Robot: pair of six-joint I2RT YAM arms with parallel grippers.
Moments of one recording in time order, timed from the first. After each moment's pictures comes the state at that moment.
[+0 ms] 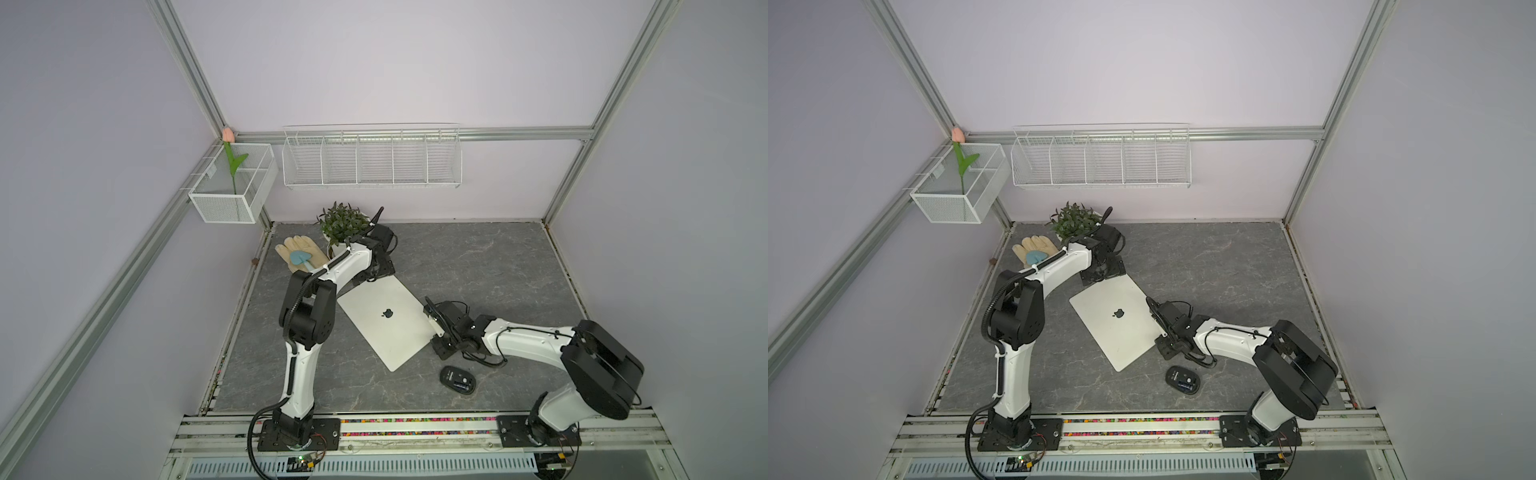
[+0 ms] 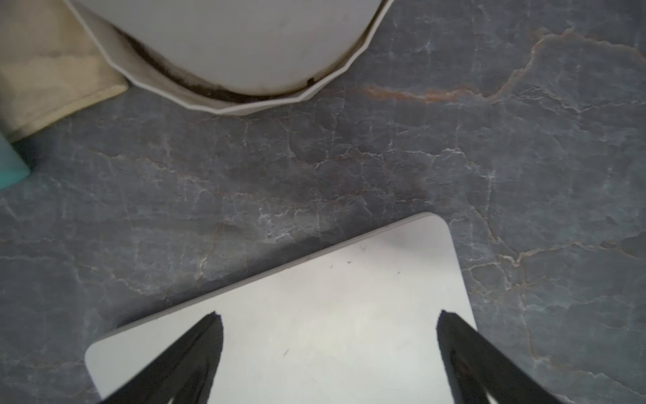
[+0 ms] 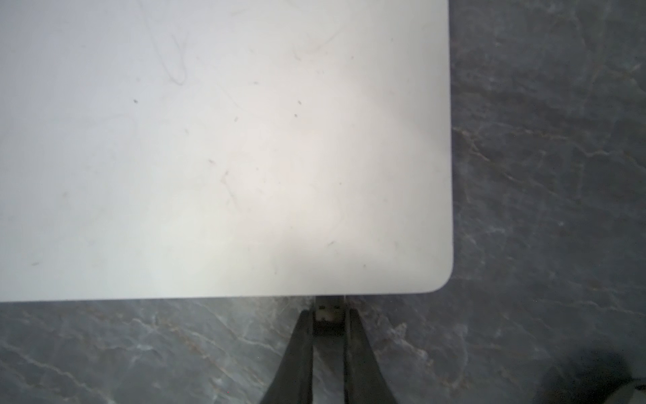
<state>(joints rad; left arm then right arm) -0.51 2.17 1.78 -0.86 -0.20 -0.69 0.84 1.55 0.75 -0.34 0.04 0.21</state>
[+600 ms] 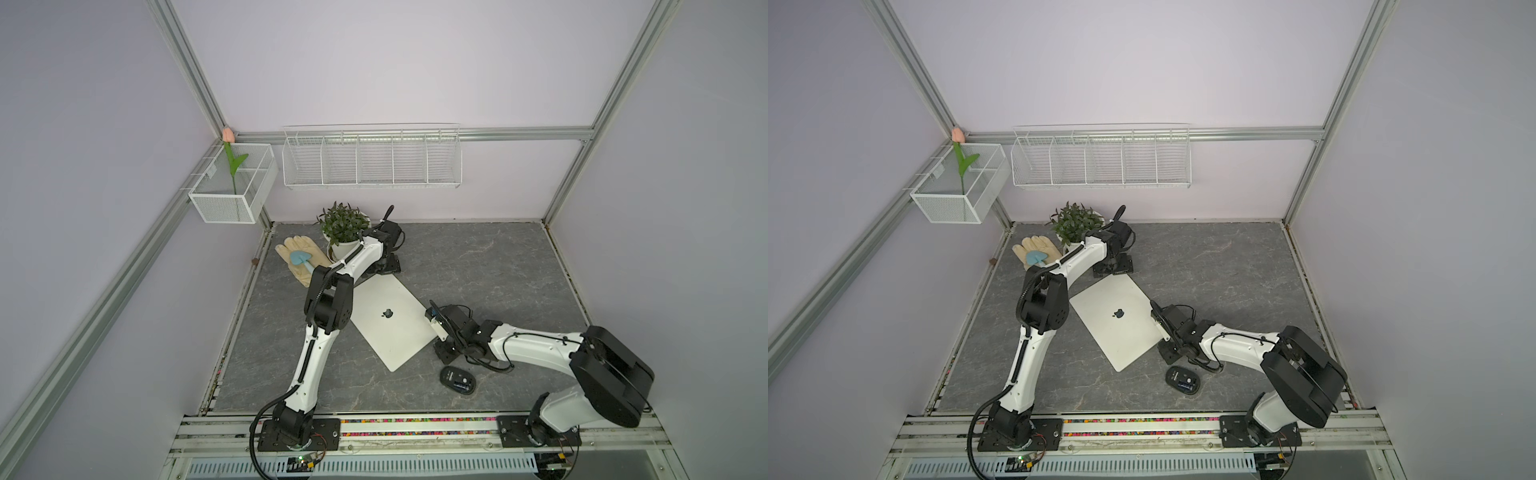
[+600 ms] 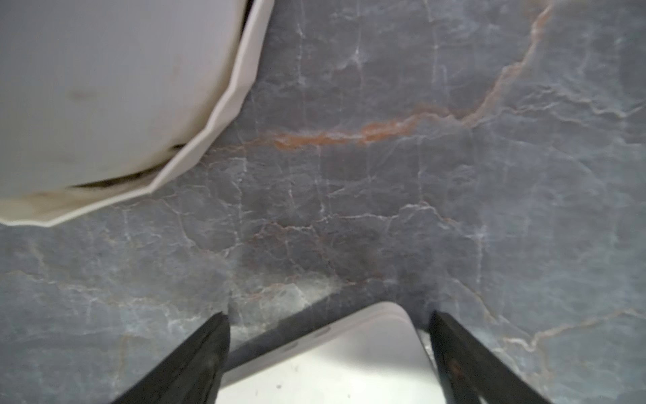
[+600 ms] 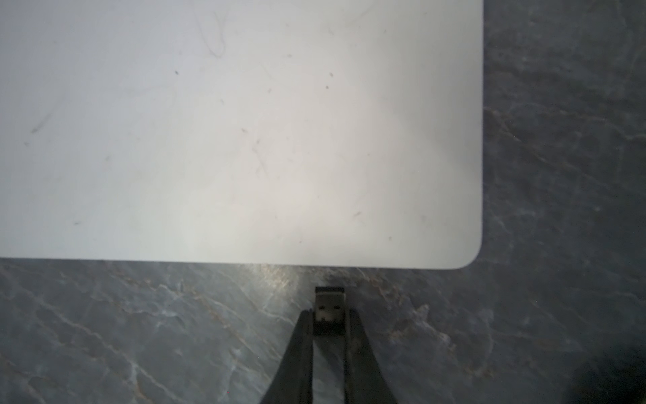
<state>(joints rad) -0.51 2.45 2.15 -1.02 -0.17 -0.57 0.84 1.50 0.69 -0.30 -0.02 0.20</state>
